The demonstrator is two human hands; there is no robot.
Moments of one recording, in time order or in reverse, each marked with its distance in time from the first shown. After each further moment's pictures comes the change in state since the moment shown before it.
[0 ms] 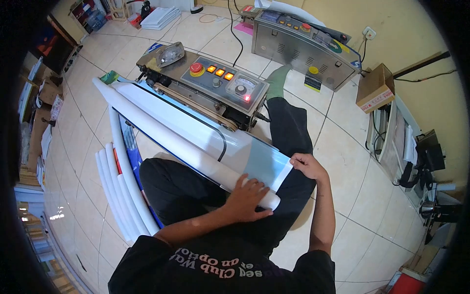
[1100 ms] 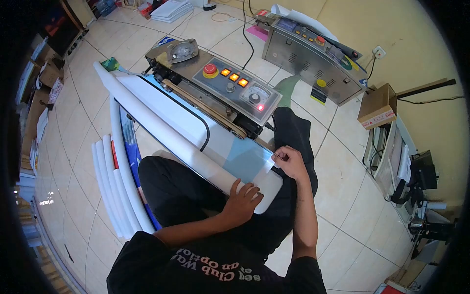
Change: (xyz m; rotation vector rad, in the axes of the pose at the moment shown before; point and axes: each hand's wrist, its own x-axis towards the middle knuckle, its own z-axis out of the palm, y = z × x) left_hand -0.017 -0.018 0.015 0.059 0.147 -0.065; right_hand 0.067 -0.055 0.046 -0.227 0.340 -0.139
